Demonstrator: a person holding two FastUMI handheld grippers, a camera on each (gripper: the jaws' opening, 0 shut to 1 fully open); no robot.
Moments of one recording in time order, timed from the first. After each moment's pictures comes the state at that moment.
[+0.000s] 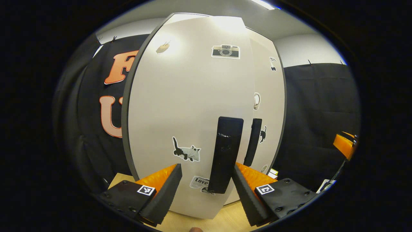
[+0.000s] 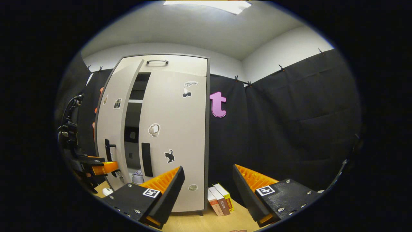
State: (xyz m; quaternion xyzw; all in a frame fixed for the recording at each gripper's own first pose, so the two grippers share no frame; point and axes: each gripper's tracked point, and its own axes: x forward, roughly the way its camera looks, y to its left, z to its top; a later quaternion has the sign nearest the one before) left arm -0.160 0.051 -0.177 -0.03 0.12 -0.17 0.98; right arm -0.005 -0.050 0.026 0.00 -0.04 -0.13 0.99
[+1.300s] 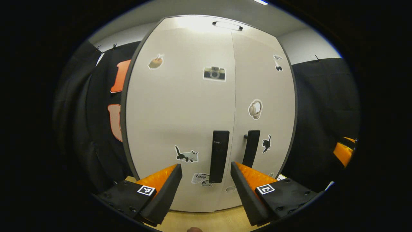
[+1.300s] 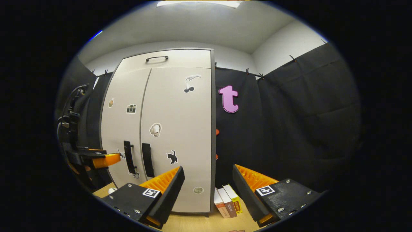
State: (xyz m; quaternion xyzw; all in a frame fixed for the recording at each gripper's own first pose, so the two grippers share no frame) left arm -0.198 0.071 -0.107 0.00 0.09 -0.11 0.99; right arm 0.041 -0.064 0.031 0.02 -0.01 -0.04 1.00
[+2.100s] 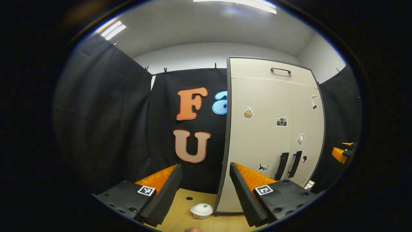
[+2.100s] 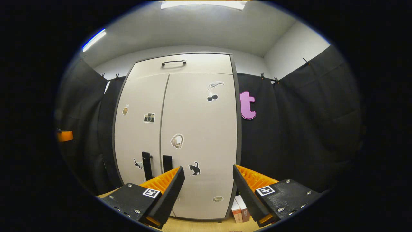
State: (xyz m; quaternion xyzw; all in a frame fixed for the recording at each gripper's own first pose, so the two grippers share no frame) left arm -0.302 0.279 -0.027 0.01 0.01 0.06 1.00; right arm 0.059 0.001 0.058 0.02 -0.04 0.01 1.00
